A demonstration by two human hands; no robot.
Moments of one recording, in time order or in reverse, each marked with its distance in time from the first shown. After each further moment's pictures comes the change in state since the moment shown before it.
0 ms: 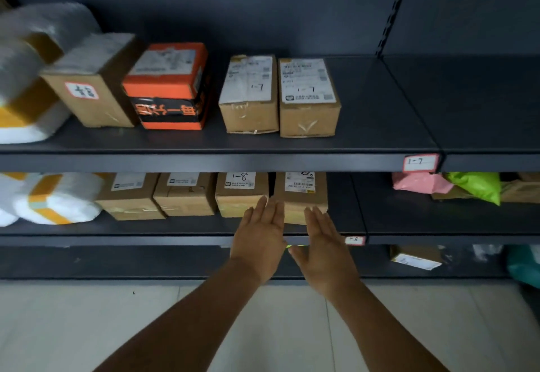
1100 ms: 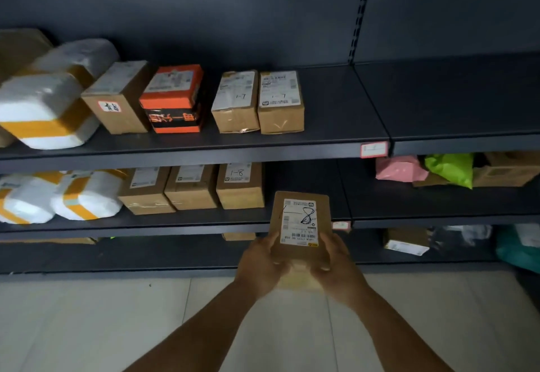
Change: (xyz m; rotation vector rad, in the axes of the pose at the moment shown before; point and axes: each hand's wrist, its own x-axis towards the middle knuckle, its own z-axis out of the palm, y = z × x) left_hand -0.065 0.045 0.020 -0.709 -0.117 -0.246; right_hand -0.072 0.060 -0.005 0.413 -0.058 0.035
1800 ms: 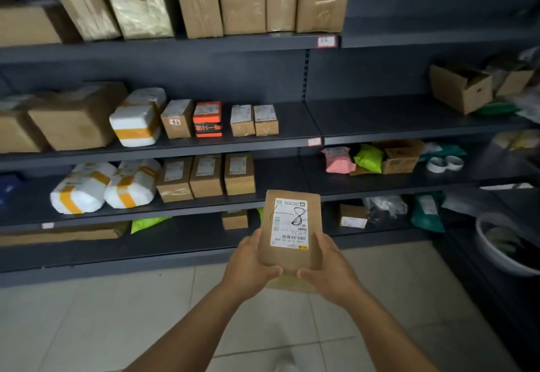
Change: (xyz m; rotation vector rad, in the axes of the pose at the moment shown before) left_hand -0.353 0.043 -0.039 -0.095 0.094 0.138; right_hand -0.357 -0.088 0.012 0.076 0.170 -0.011
